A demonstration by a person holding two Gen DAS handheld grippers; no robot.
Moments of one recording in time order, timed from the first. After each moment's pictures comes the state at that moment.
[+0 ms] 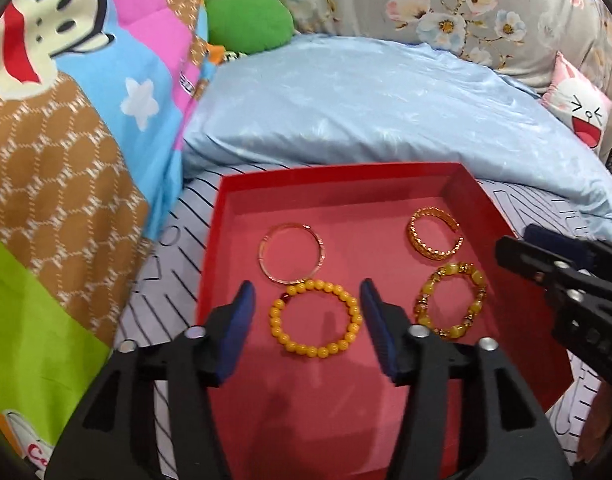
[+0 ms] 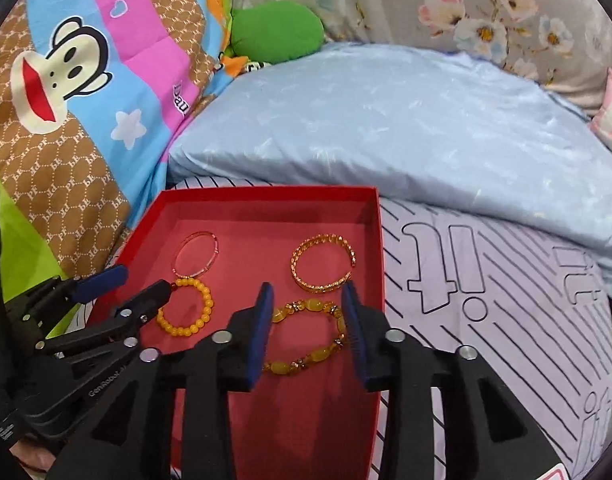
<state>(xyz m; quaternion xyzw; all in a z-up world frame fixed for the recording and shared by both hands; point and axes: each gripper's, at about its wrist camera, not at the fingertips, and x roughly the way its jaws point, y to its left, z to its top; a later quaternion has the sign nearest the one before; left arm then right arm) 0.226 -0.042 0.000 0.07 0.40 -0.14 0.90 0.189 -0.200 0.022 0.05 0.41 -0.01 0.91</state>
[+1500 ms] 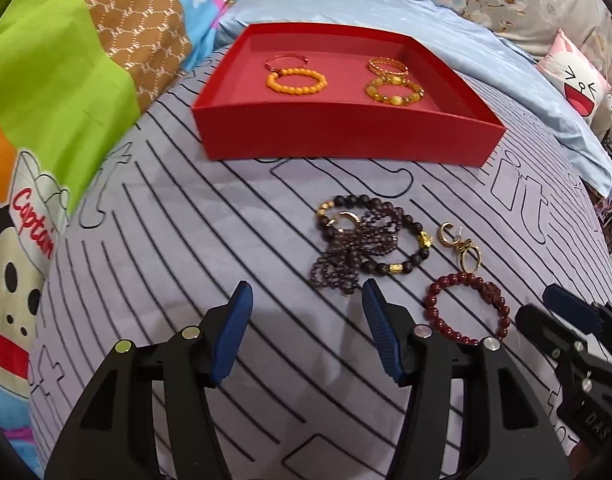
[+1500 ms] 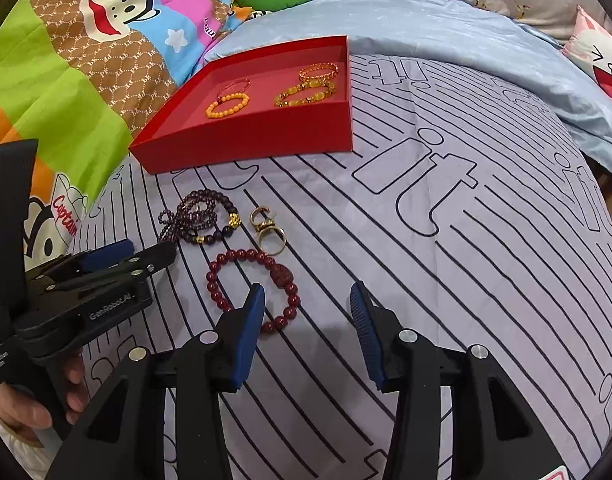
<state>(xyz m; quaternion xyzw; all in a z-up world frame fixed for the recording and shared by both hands) 0.039 -0.012 -0.047 0.04 0.49 -0.12 0.86 -0.037 -0.183 -0.032 0.09 0.48 0.00 0.87</state>
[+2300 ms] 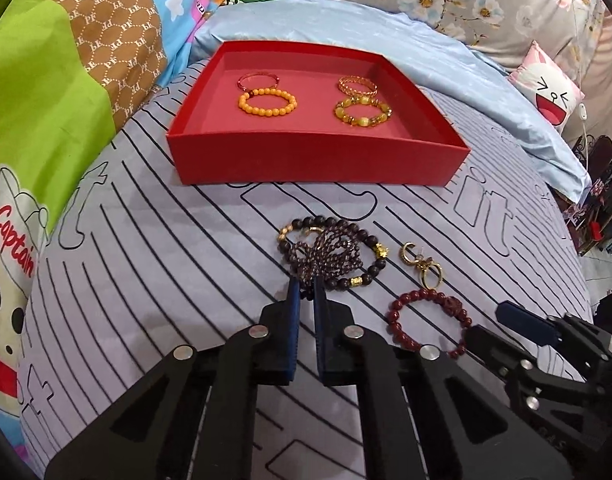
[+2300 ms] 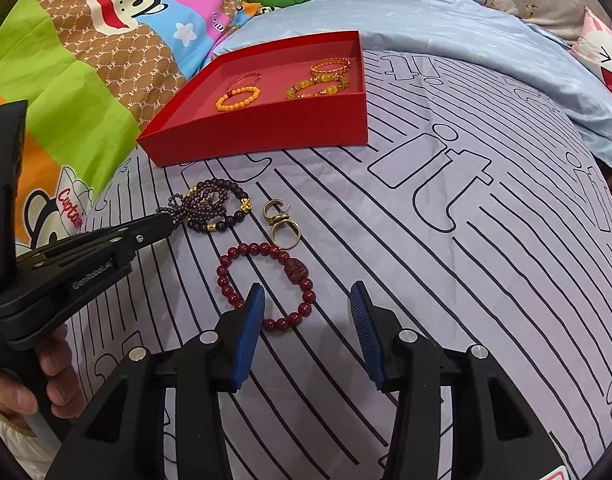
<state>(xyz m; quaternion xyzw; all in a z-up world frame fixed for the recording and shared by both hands) 0.038 -0.009 -0.031 0.01 0.47 -0.18 0.86 -0.035 -0.177 -0.035 0.09 0.48 0.01 0.87</state>
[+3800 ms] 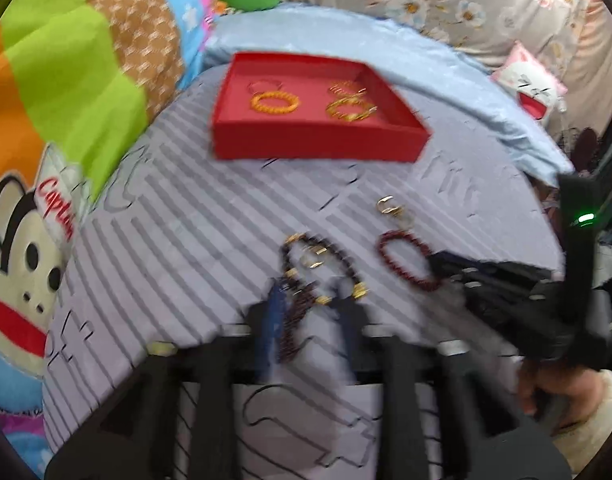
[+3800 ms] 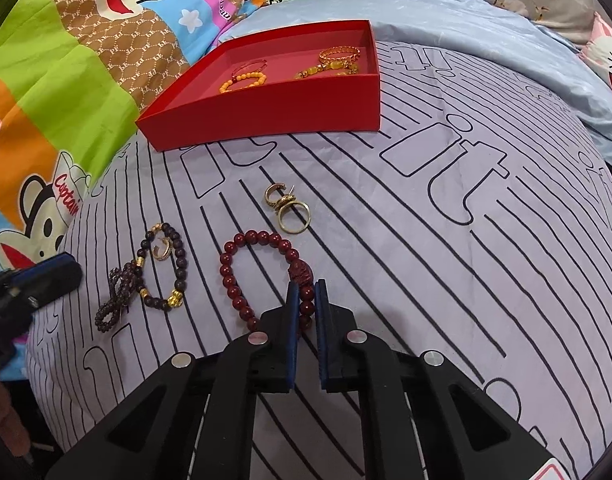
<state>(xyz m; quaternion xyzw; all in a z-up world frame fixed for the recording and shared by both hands) -0.022 0.030 -0.005 0.01 0.47 -0.18 0.87 -0.033 -0.171 -0.049 0.08 0.49 0.02 0.87</state>
